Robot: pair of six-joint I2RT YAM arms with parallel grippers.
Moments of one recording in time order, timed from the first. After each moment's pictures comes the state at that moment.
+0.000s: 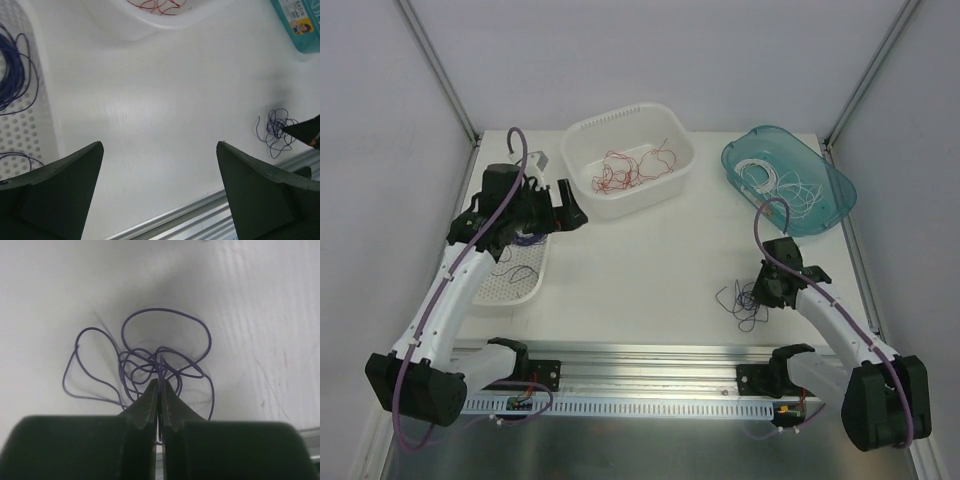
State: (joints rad) left arm -0.17 1.08 1.10 -0.69 0.28 -0.36; right arm 0.19 1.03 0.53 -0.69 0.14 0.61
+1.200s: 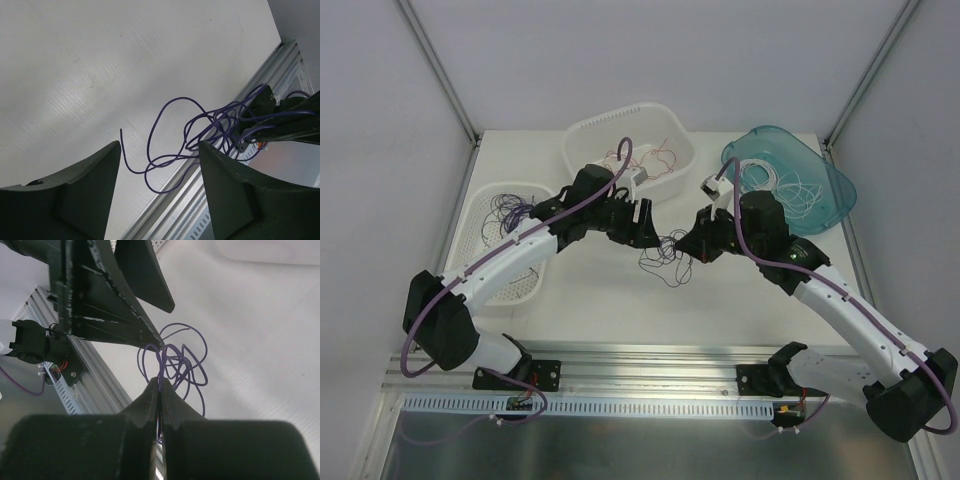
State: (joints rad) left arm -0.65 1.41 1.19 -0.43 0.42 -0.39; right arm 0.62 1.05 0.96 -0.38 -0.39 0.28
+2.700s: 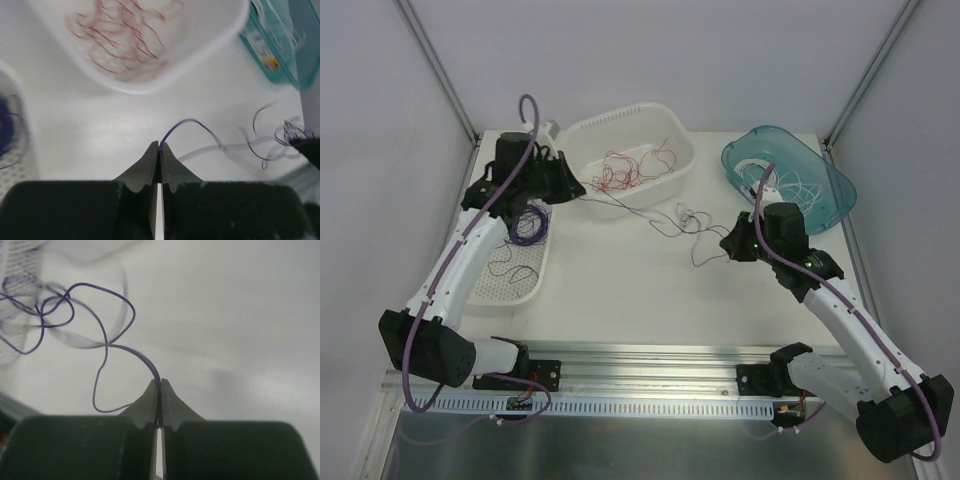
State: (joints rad) left arm -0.30 1.31 1.29 -0.59 0.36 -0.41; right arm 0.45 0.96 0.83 -0.42 -0.14 0.37
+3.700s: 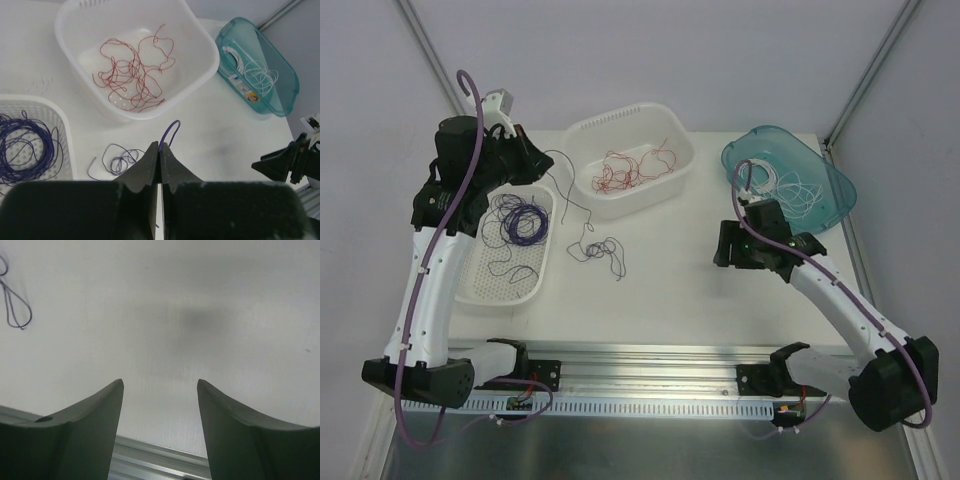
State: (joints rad) left arm -0.13 1.19 1.54 -0.70 0.28 -0.34; right arm 0.40 1.10 0.87 -0.71 0.00 0.40
